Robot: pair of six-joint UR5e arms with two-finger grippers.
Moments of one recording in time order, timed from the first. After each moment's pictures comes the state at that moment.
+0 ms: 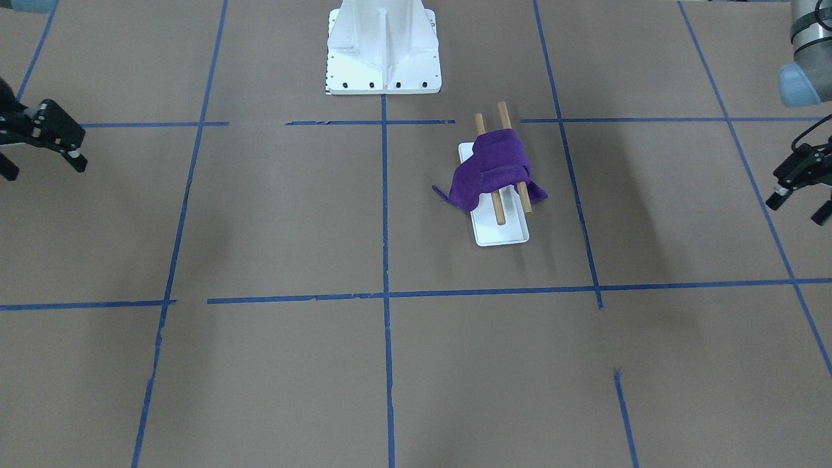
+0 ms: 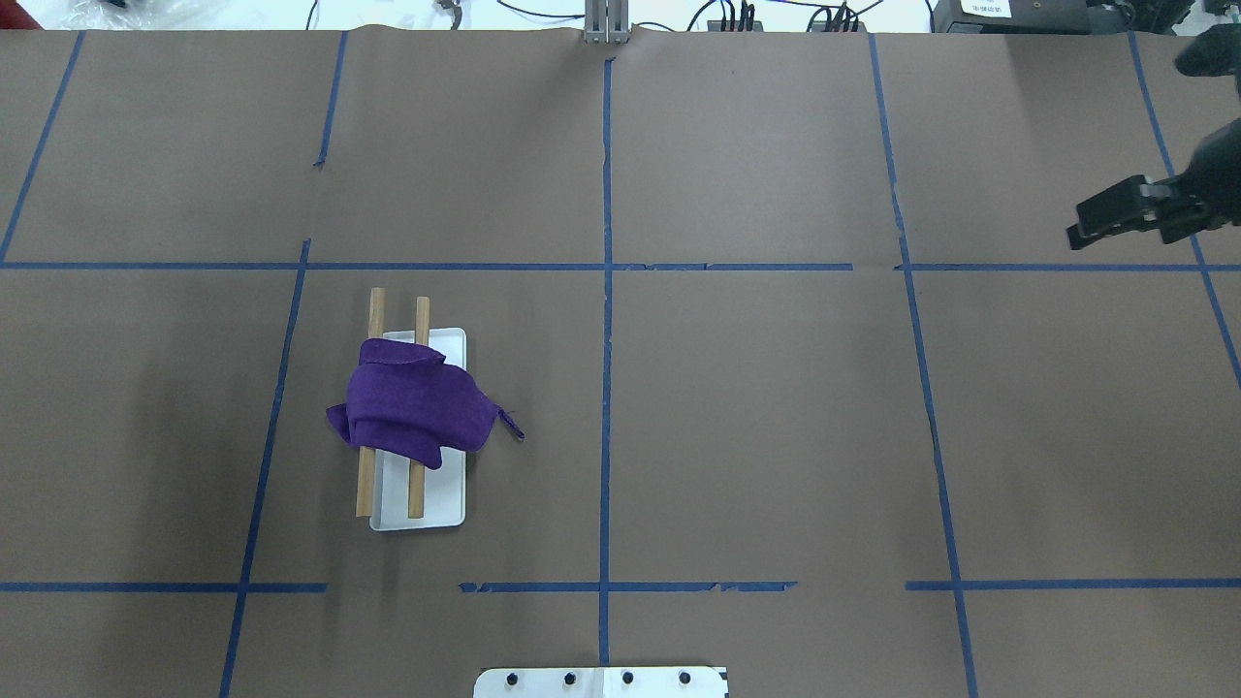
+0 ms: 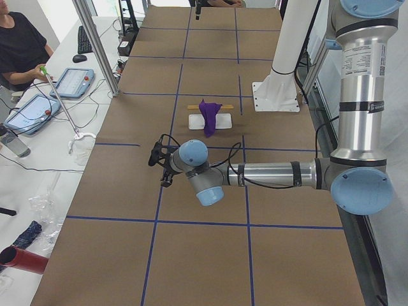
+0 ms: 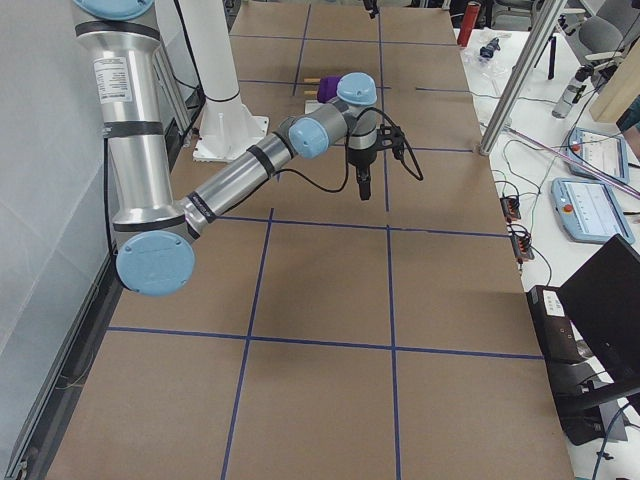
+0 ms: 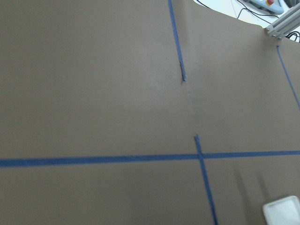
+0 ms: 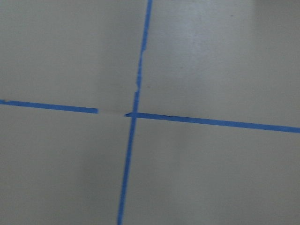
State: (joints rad) left arm -1.35 -1.53 -1.51 -2.63 -2.27 -0.58; right arm 1.17 -1.50 2.11 -1.63 2.21 0.55
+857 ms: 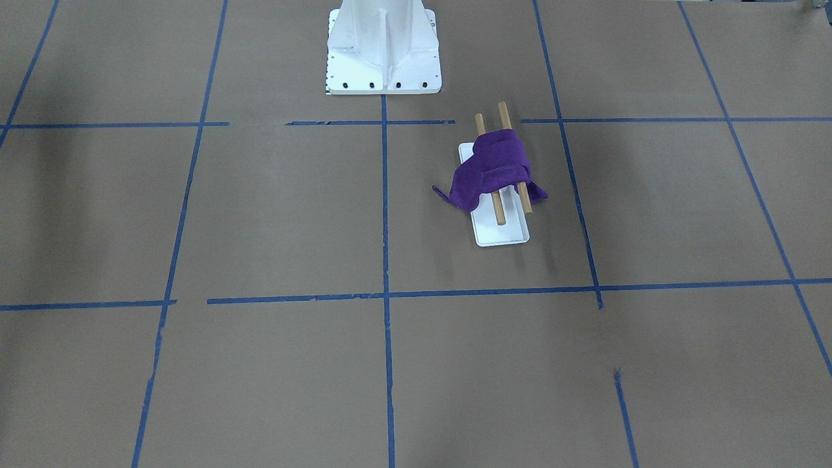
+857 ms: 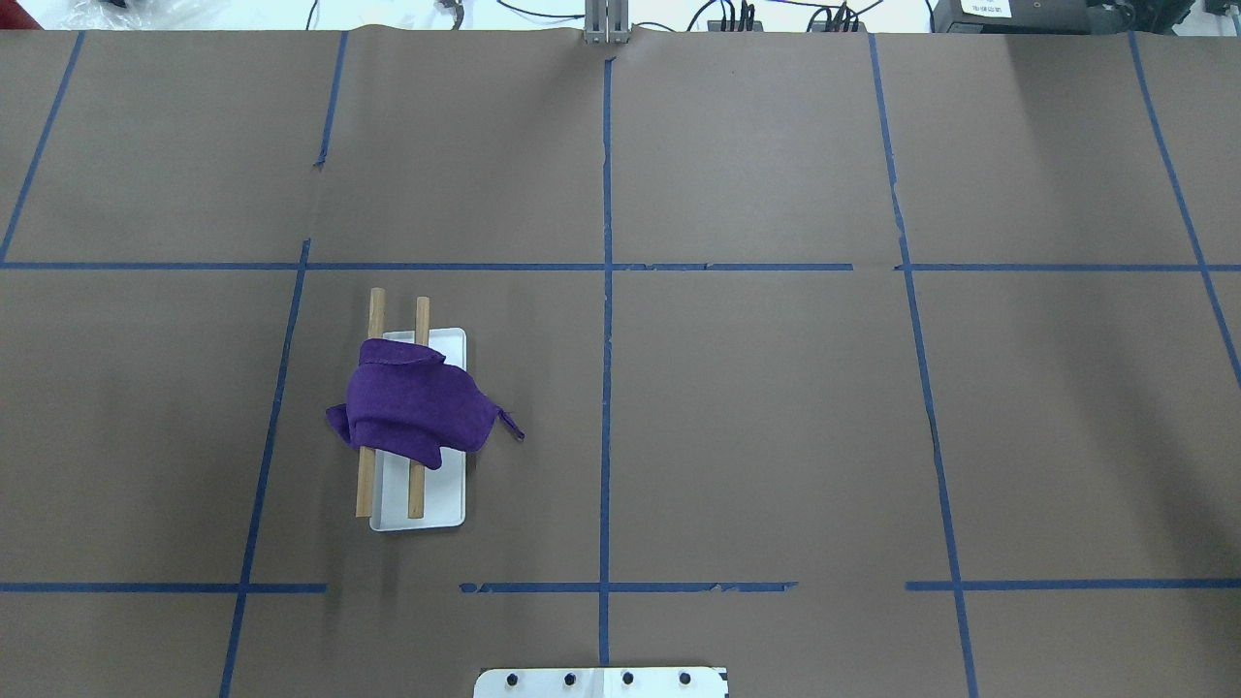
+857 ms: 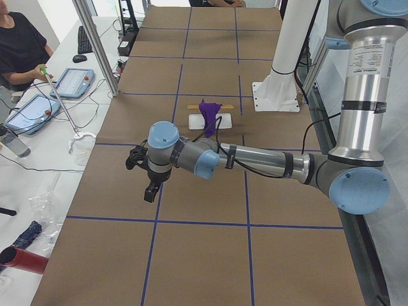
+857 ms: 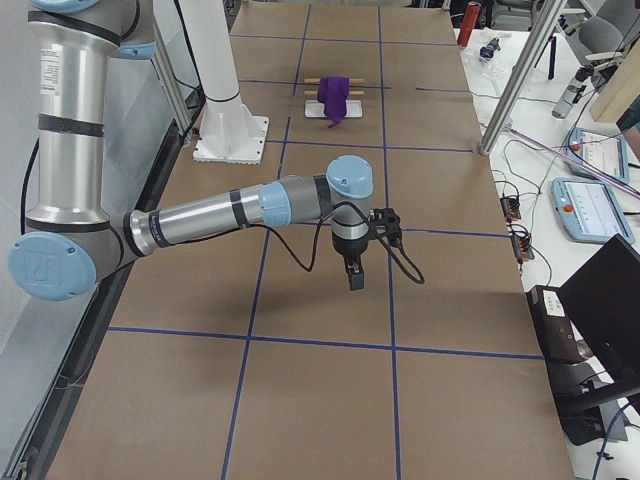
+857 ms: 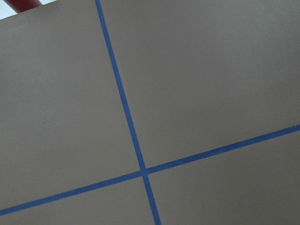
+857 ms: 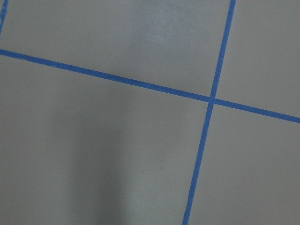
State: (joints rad) left arm -1.51 -1.64 -1.69 -1.66 -2.26 0.06; right arm 1.47 -1.69 1.95 -1.65 2.28 -0.01
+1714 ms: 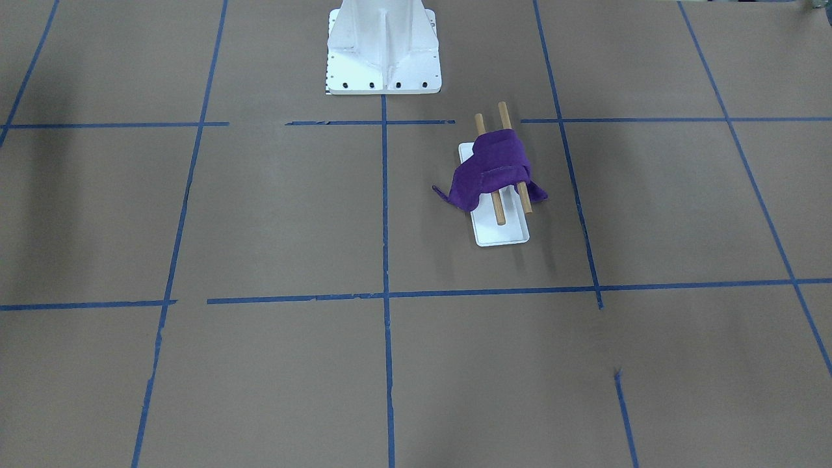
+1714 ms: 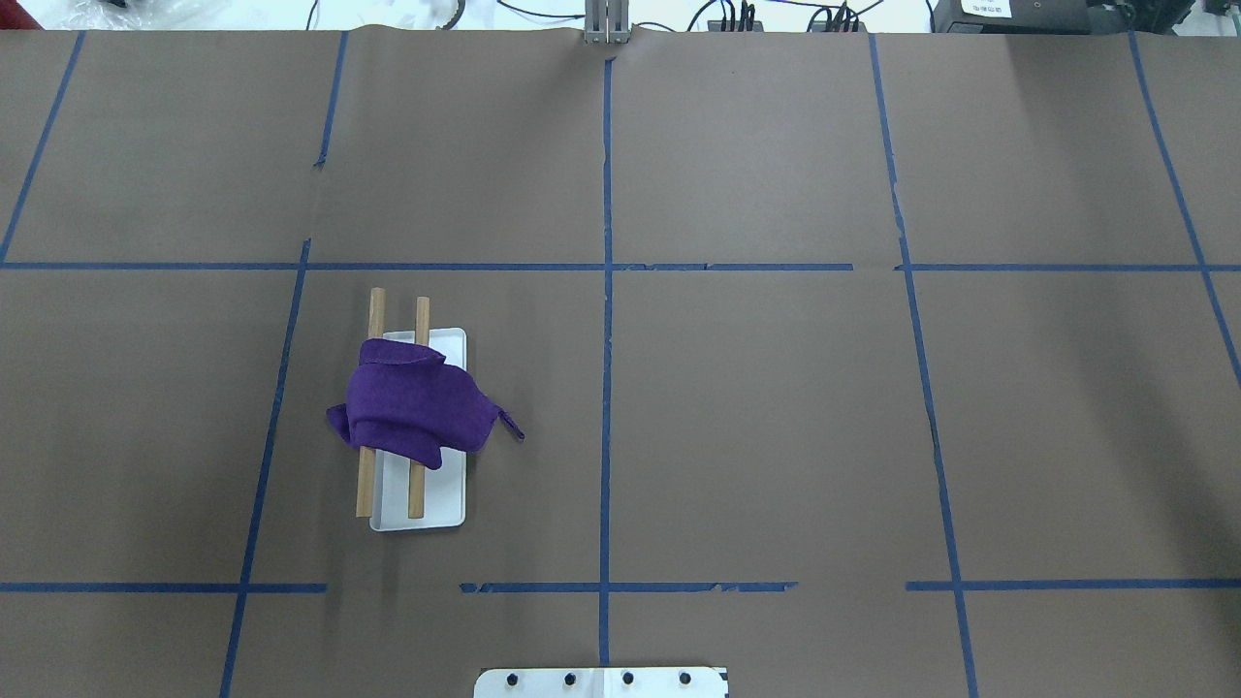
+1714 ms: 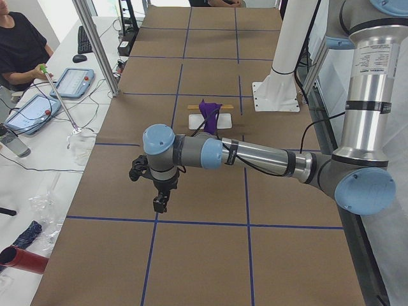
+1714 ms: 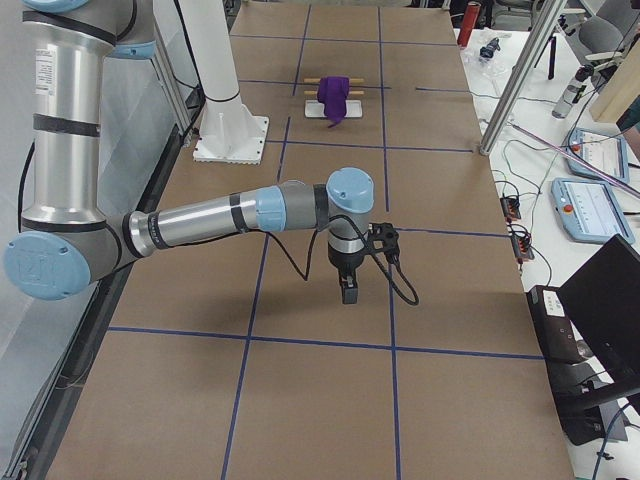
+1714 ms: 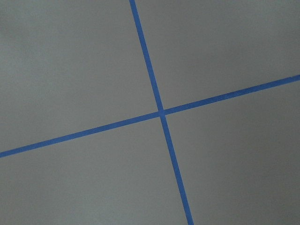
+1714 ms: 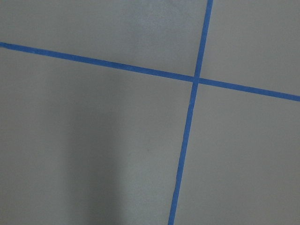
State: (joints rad) left arm -1.56 -1.60 -1.71 -1.47 -2.32 0.19; right arm 1.50 -1.69 1.94 -1.73 2.28 -0.04
